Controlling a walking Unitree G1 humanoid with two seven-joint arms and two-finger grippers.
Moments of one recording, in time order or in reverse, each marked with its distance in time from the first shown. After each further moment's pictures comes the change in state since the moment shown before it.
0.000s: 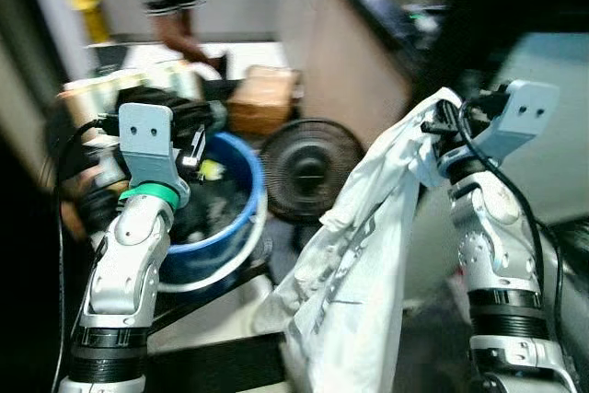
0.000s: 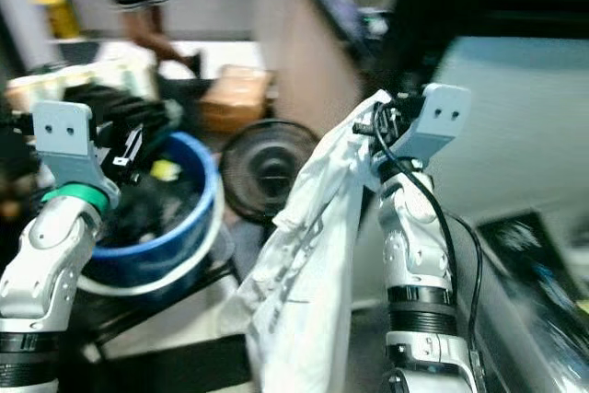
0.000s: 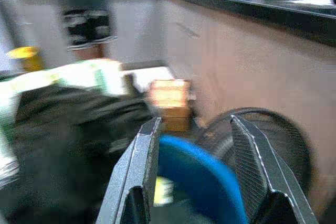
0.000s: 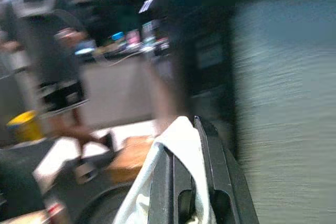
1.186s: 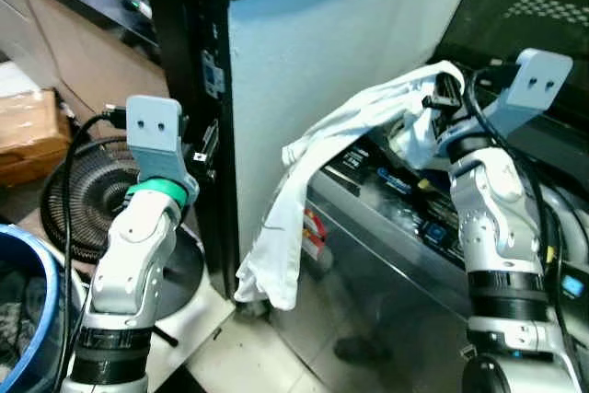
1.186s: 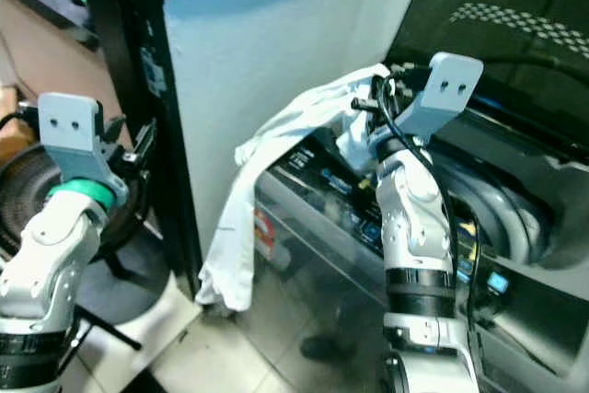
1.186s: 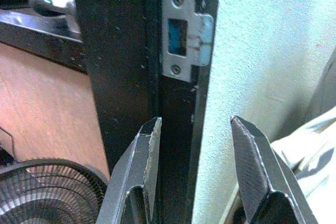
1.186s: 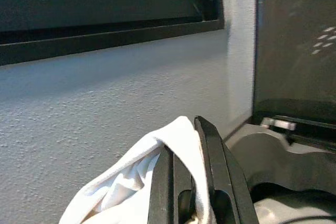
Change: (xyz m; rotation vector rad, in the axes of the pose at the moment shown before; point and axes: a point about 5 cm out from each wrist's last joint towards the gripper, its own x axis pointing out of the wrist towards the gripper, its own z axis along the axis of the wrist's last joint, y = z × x) left arm -0.003 -0.006 0.009 -0.015 -0.022 -0.050; right arm 0.014 0.016 0.014 0.054 -0.009 0.032
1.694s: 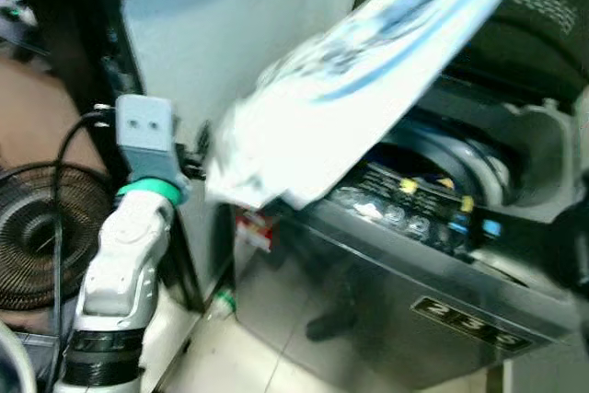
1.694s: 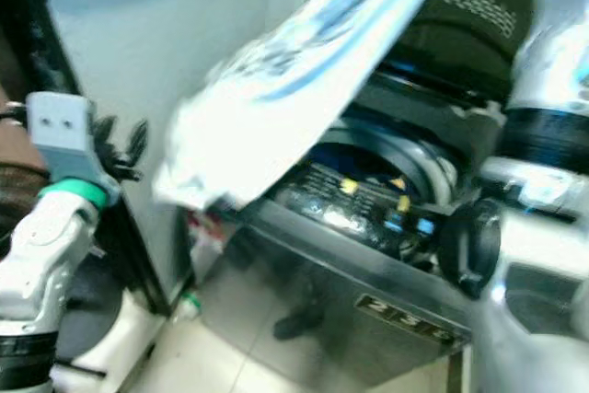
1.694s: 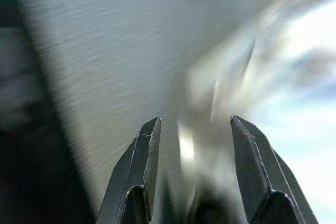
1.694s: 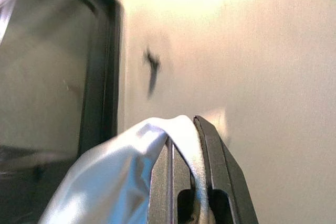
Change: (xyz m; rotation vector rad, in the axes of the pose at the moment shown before) left arm -0.002 0.008 0.001 0.010 0.007 0.018; right arm 0.049 -0.002 0.241 -0.093 -0.710 0.067
